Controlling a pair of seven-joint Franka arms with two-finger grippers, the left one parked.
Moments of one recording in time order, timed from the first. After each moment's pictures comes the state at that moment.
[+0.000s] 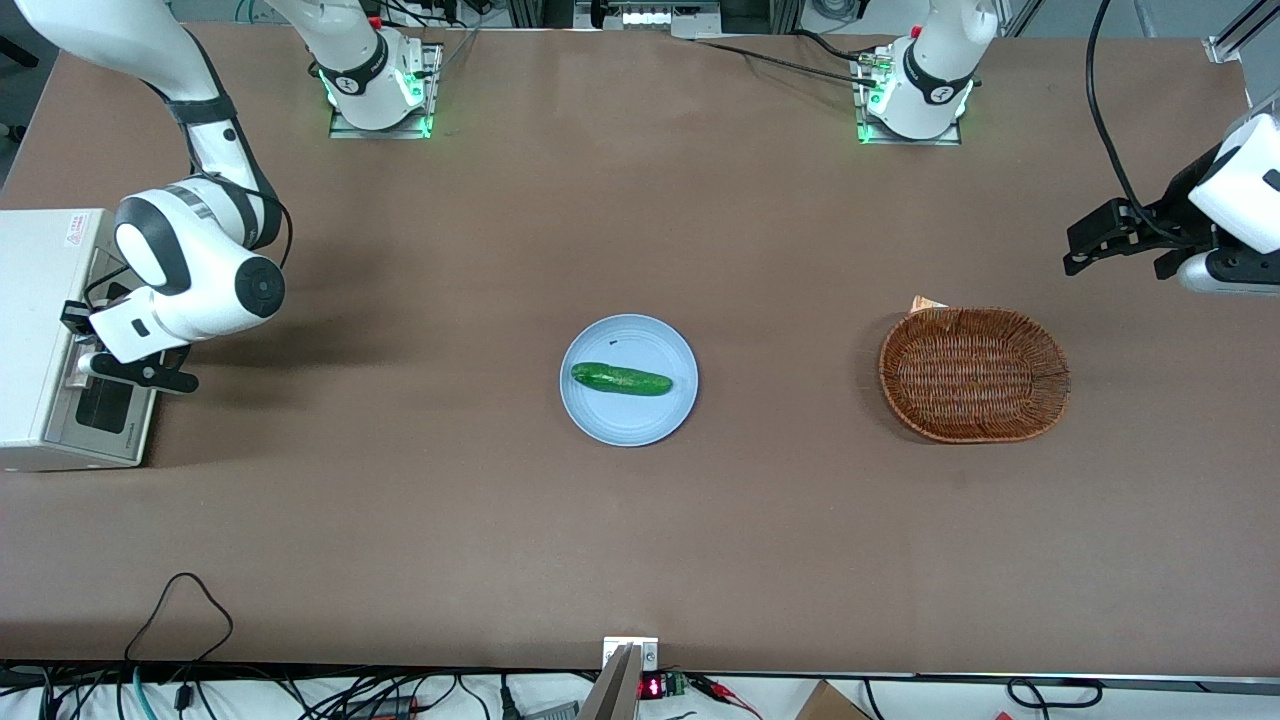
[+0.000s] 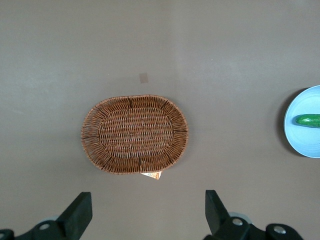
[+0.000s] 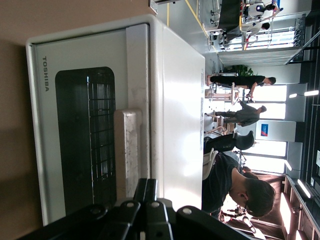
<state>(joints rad) -0.03 0.34 0.03 -2.06 -1.35 1.90 0.83</state>
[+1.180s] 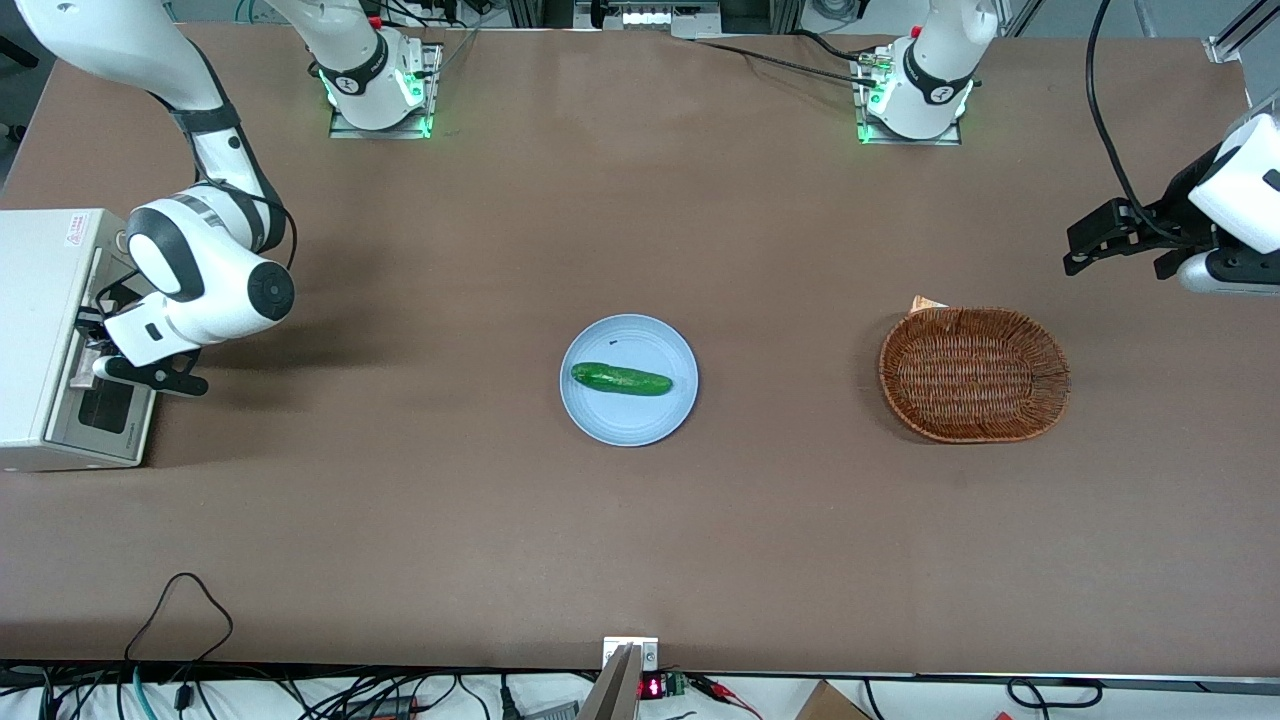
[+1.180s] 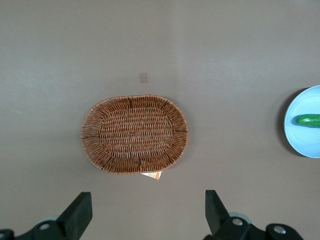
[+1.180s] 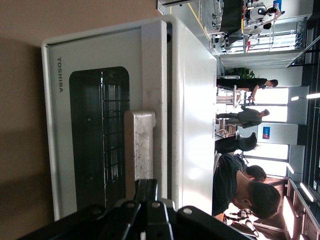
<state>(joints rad) -0.03 0.36 0.04 -2.07 -1.35 1.91 0.85</state>
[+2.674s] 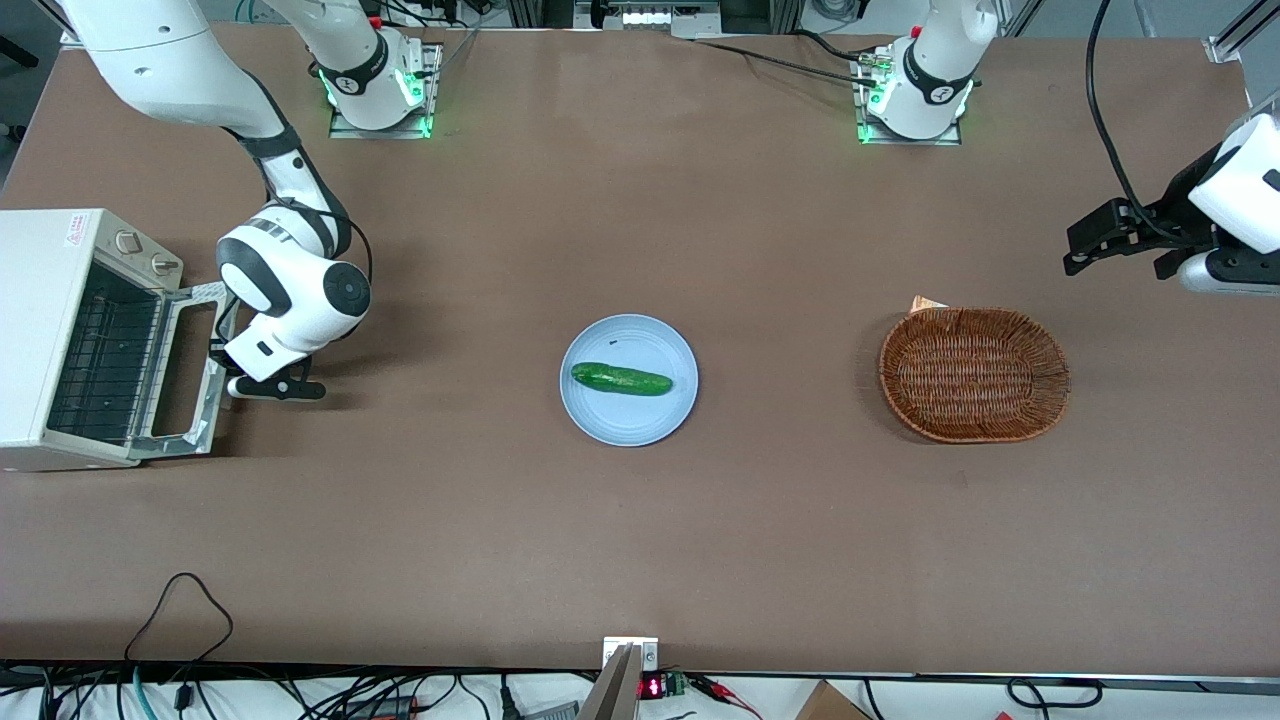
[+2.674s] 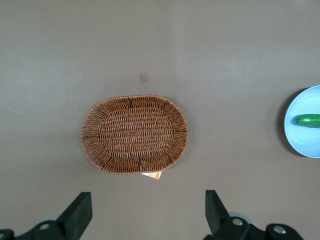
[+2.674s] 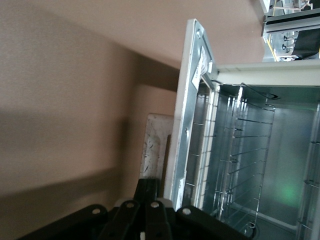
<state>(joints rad) 0.04 0.49 0.07 -2.08 -1.24 2.13 0.86</state>
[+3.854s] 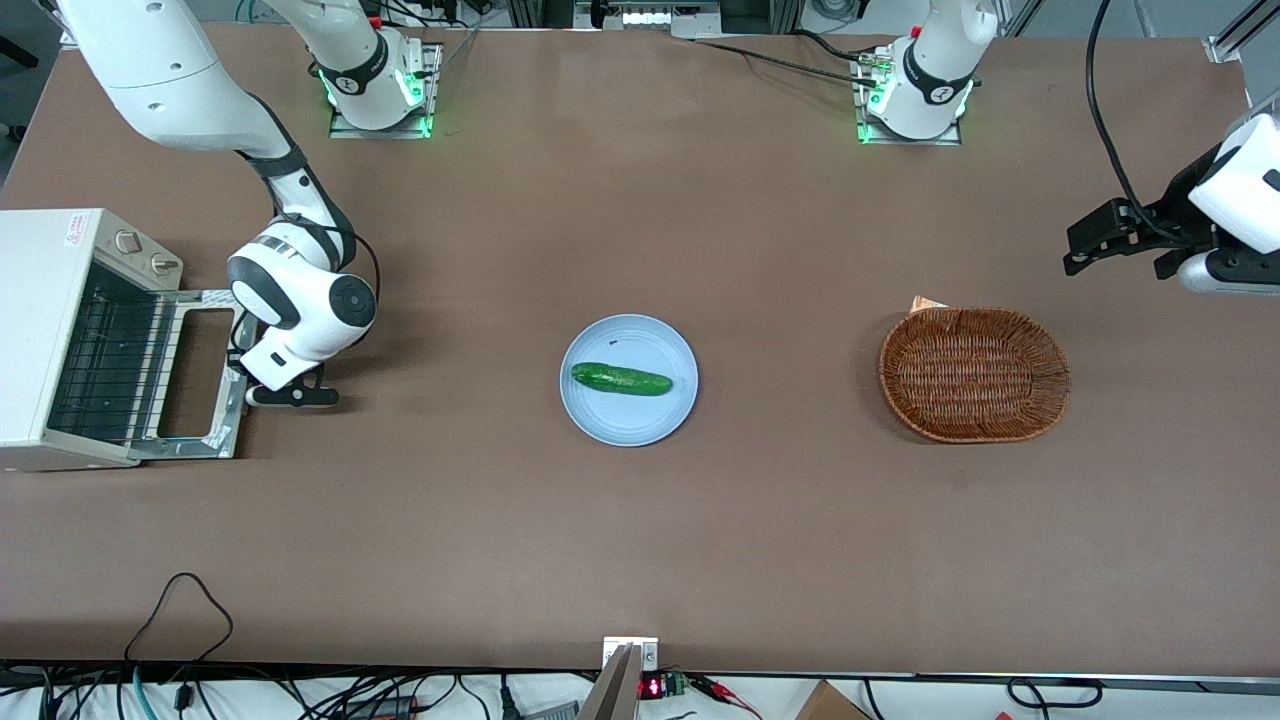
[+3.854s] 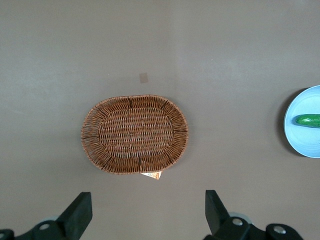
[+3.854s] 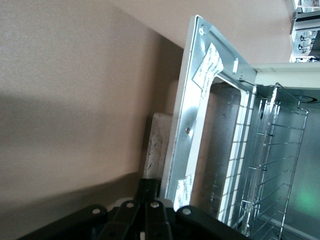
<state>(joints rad) 0.03 0.57 0.06 -2.05 -1.24 2.17 0.86</state>
